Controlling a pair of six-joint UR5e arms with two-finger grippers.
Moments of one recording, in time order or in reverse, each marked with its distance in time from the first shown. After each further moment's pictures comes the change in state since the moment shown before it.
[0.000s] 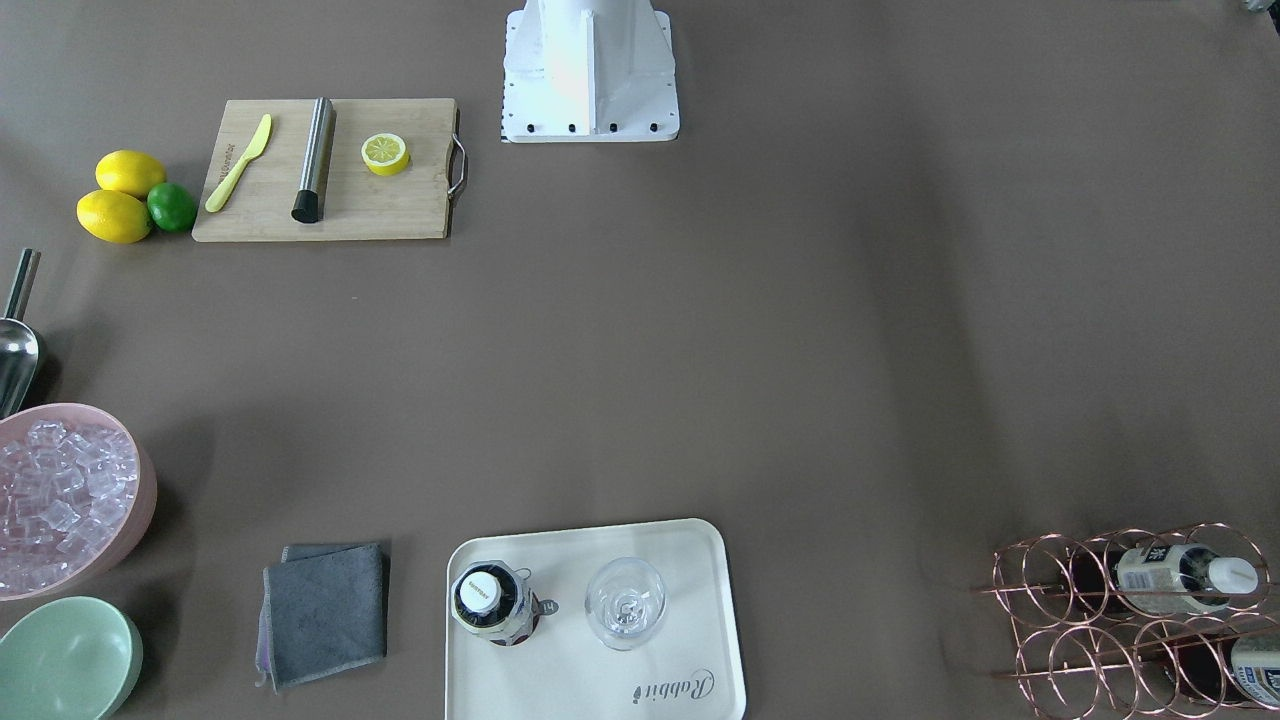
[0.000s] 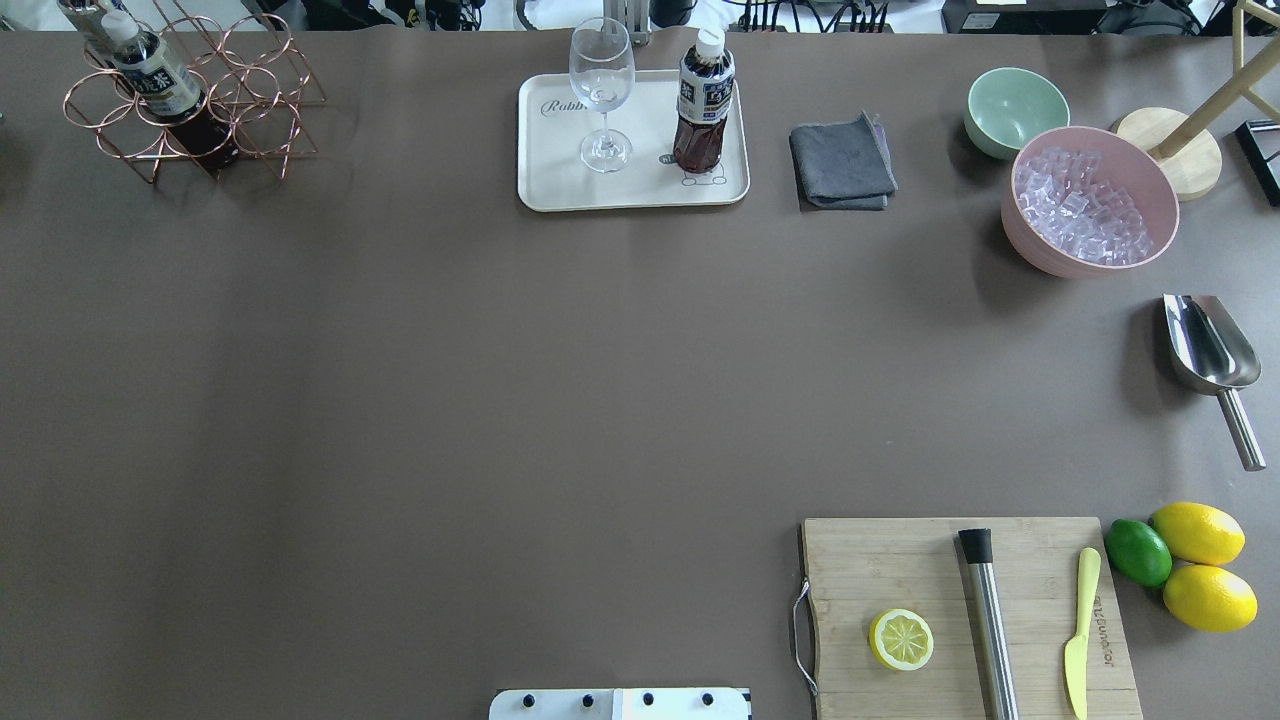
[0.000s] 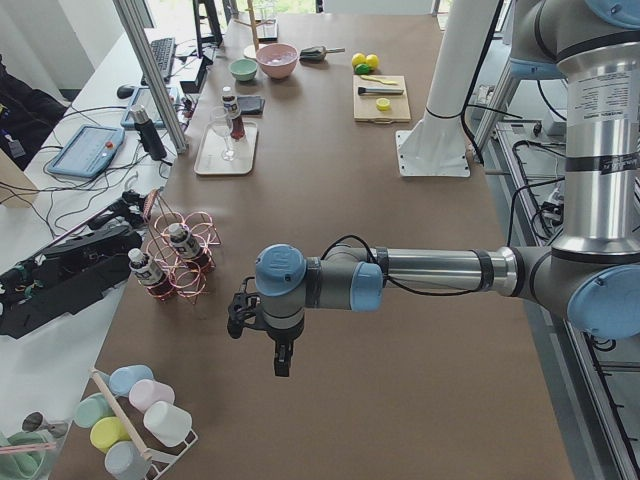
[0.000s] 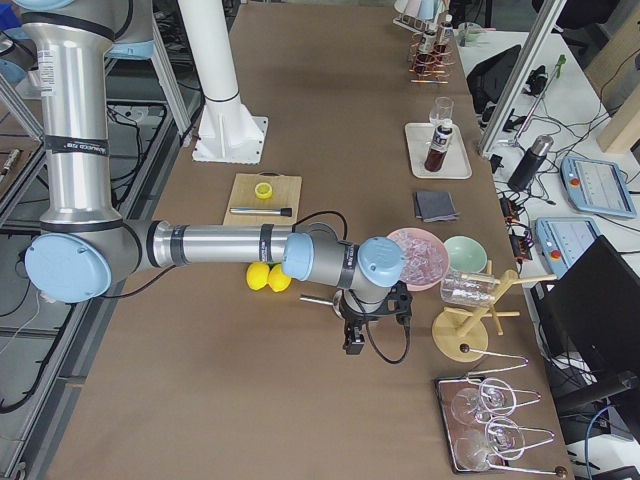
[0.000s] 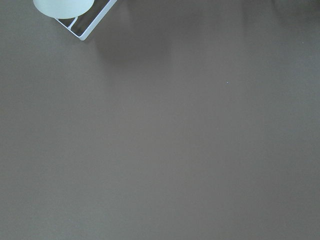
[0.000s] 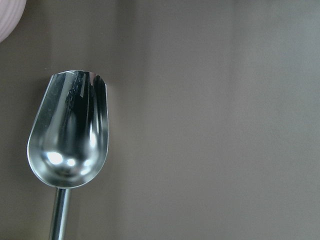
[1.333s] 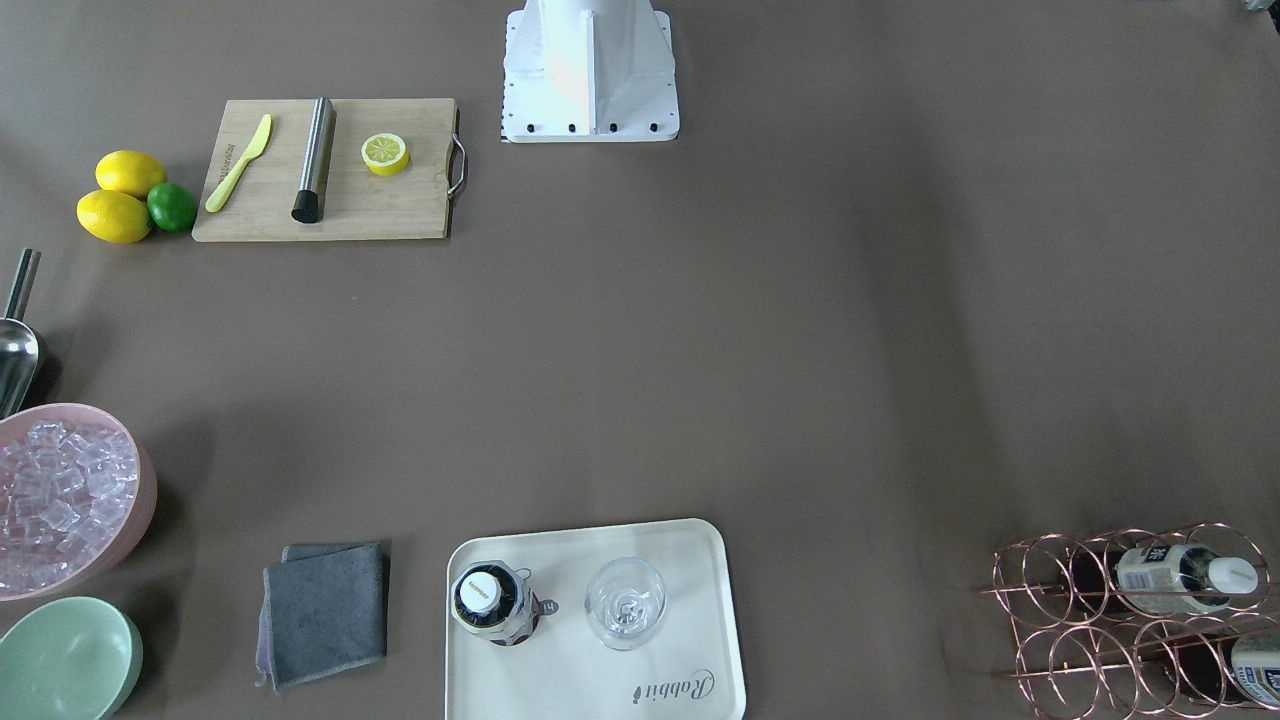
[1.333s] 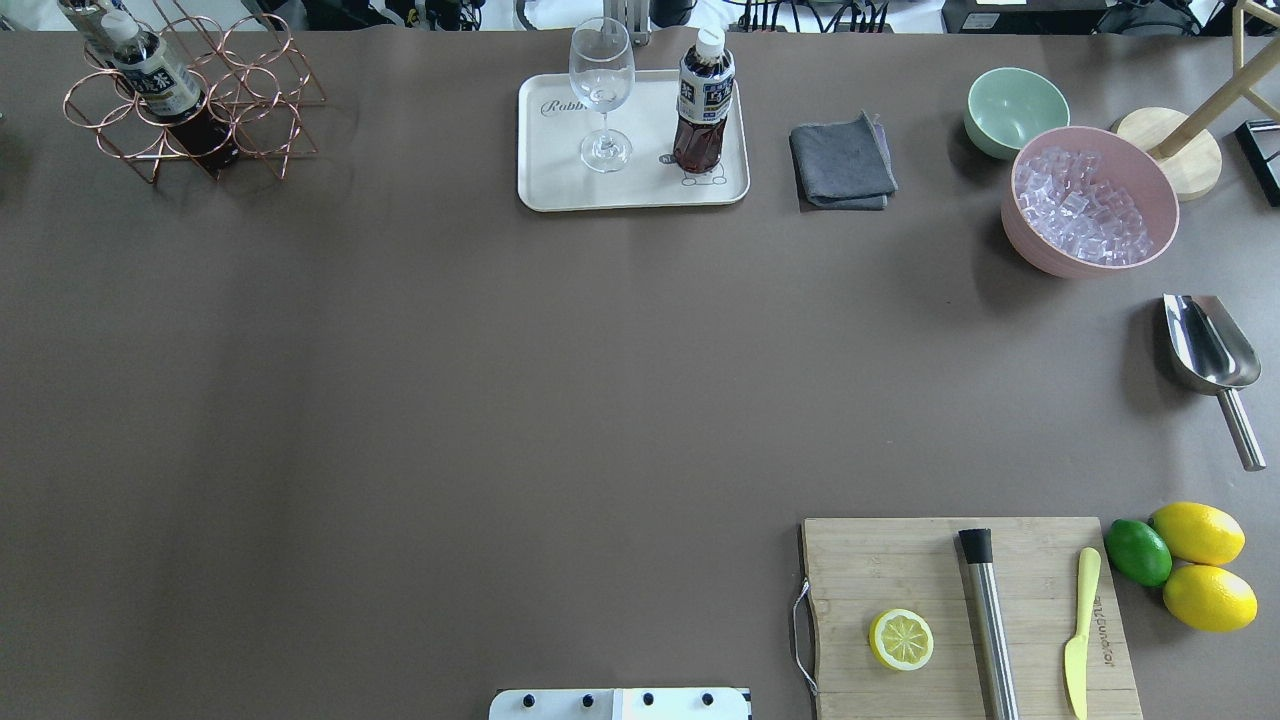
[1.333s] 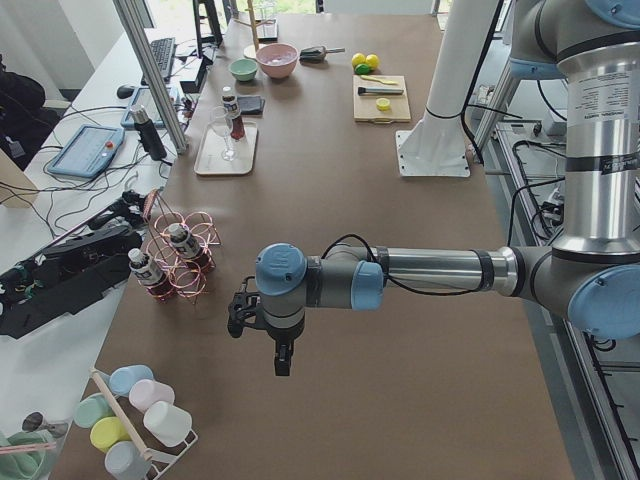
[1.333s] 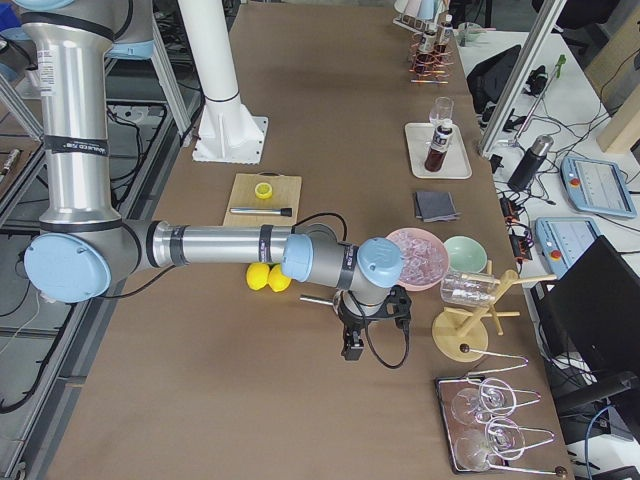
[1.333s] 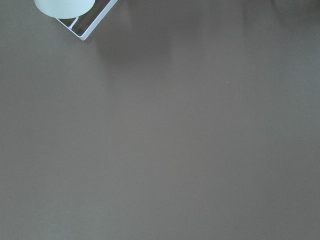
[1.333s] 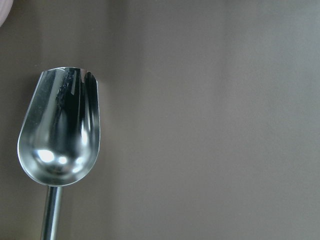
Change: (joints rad) left arm -0.002 0.002 -0.007 0.007 0.000 0.000; right arm 0.002 -0.004 0.000 -0.001 -0.012 0.002
